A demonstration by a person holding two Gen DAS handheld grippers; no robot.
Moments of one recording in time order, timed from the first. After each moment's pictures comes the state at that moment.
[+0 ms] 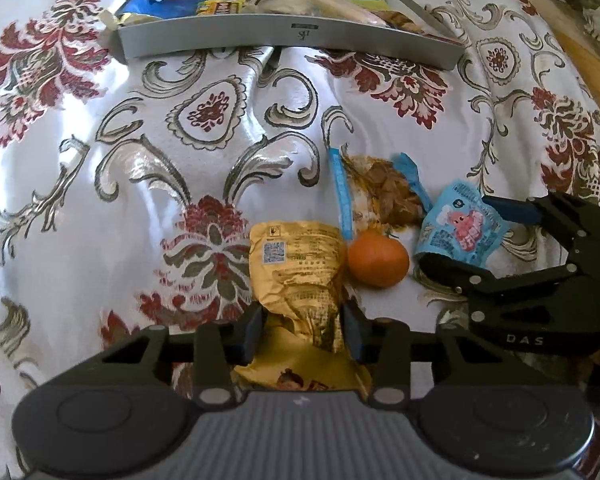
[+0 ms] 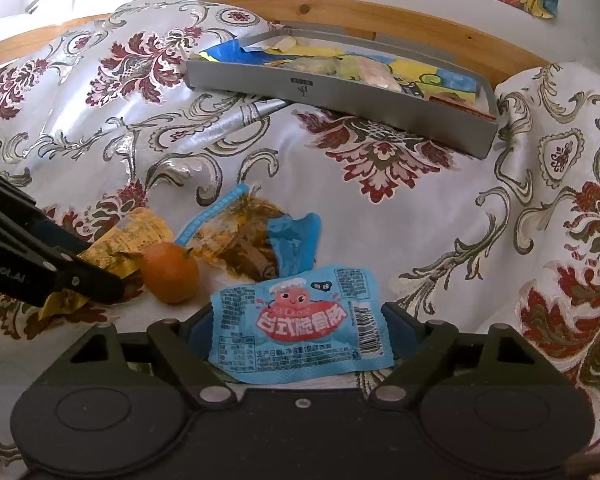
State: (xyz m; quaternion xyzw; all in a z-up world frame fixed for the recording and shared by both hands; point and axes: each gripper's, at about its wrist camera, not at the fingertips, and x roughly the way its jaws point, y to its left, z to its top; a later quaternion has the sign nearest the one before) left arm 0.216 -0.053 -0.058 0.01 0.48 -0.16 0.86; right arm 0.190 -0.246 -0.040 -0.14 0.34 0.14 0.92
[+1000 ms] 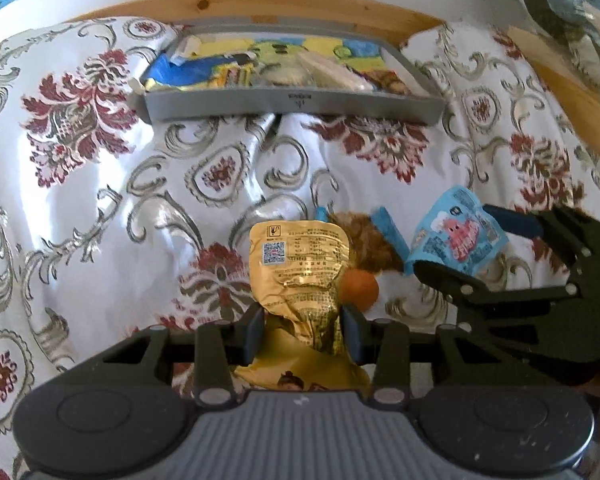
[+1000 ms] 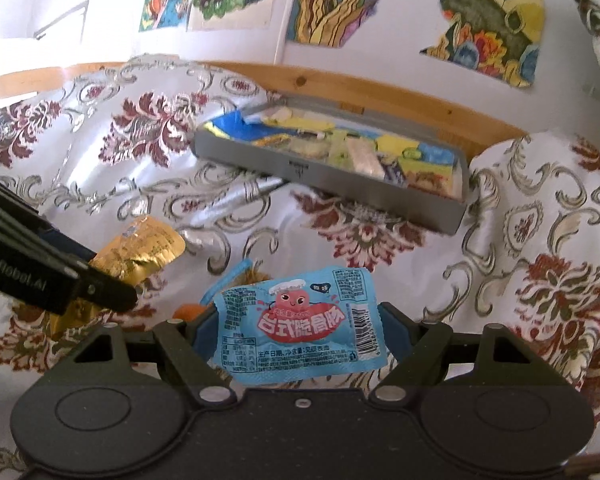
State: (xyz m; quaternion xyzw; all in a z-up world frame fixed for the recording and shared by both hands) left arm 0.191 -0.059 -0.020 0.01 0.41 -0.13 0.90; right arm 0.159 -0.239 -0.004 -0.15 0.24 0.13 0.95
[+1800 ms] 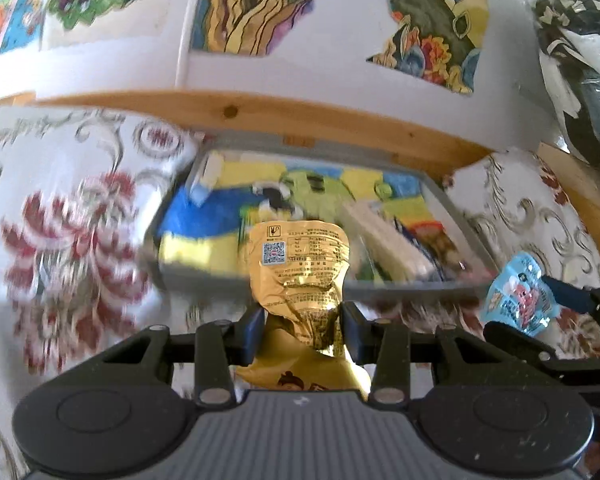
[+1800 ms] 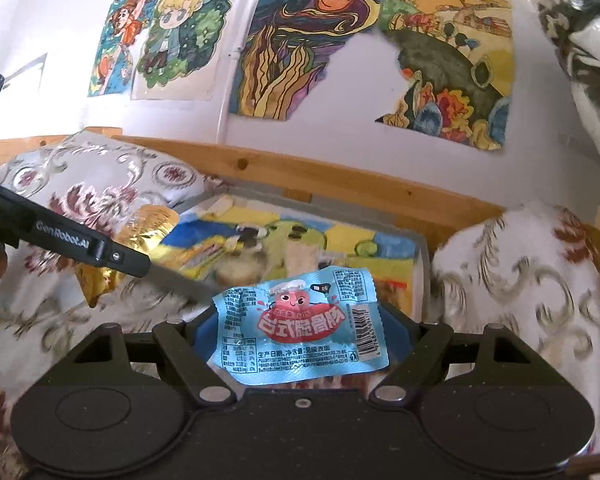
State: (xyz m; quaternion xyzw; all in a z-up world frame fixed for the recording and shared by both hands) left arm 0.315 -0.041 0.030 -0.04 0.28 -0.13 0.95; right arm 0.257 -0.243 0.058 -0.13 0.15 0.08 0.98
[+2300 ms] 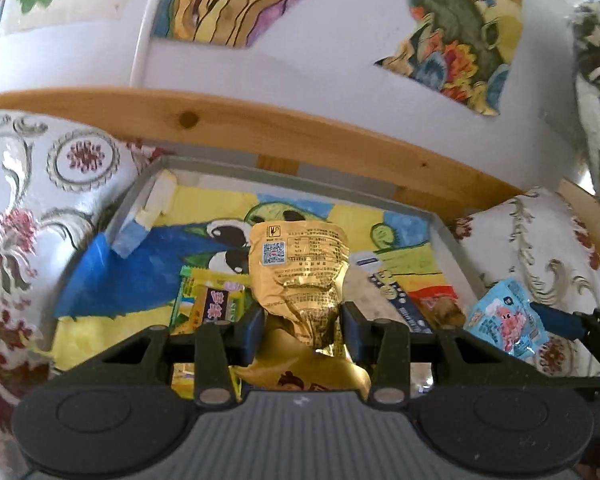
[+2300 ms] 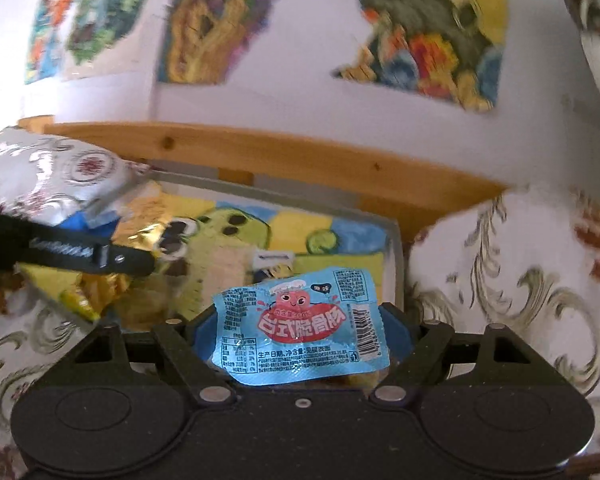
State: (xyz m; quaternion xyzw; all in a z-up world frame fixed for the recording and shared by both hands) left arm 0.420 -0.075 0.017 -0.09 0.28 -0.14 0.94; right arm 0.367 -0.271 0.065 -0.09 0.22 0.03 0.97
